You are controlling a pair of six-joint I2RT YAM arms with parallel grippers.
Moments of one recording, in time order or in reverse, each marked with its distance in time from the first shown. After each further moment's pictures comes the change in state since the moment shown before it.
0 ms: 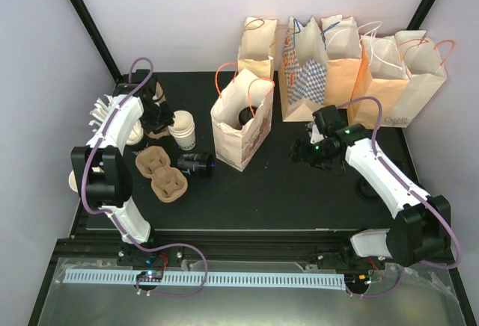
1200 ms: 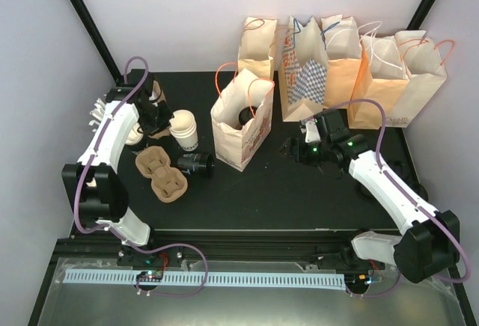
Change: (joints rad) left arm -0.022 -0.132 -0.028 -0.023 0.044 -0.028; right arm 0.042 -0.098 -0.083 0.227 -0.122 -0.032
